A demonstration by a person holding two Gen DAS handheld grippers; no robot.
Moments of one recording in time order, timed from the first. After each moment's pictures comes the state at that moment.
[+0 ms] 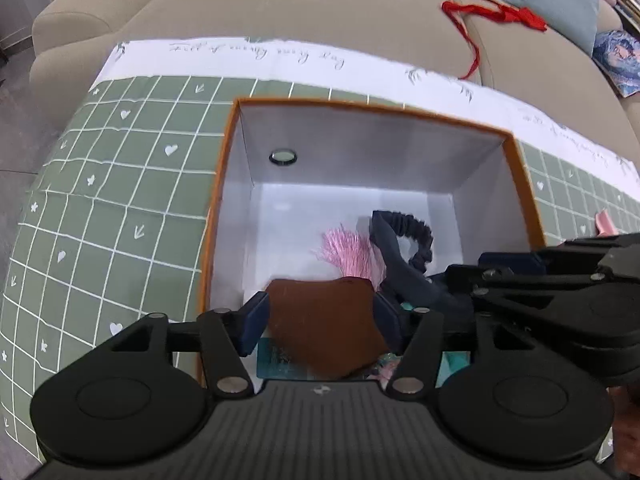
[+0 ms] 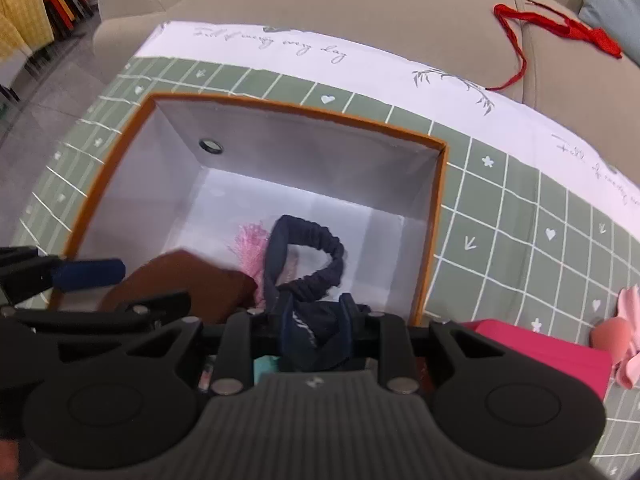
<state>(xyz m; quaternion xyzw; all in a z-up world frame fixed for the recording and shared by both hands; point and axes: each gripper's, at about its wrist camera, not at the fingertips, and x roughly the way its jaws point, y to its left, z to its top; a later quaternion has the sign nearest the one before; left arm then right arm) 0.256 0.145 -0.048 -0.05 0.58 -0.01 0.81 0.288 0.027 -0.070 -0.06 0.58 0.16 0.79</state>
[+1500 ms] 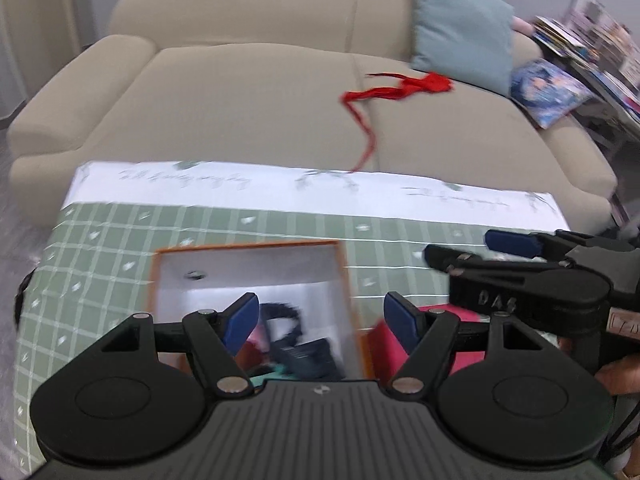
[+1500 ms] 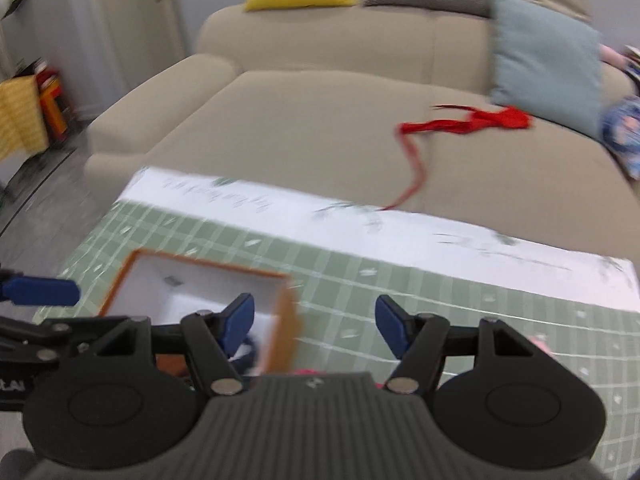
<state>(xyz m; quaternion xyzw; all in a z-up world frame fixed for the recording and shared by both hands) 0.244 0.043 0.081 -0.01 0.48 -0.08 0.87 0.258 -0.086 0.053 0.00 0.43 0.12 0.90</state>
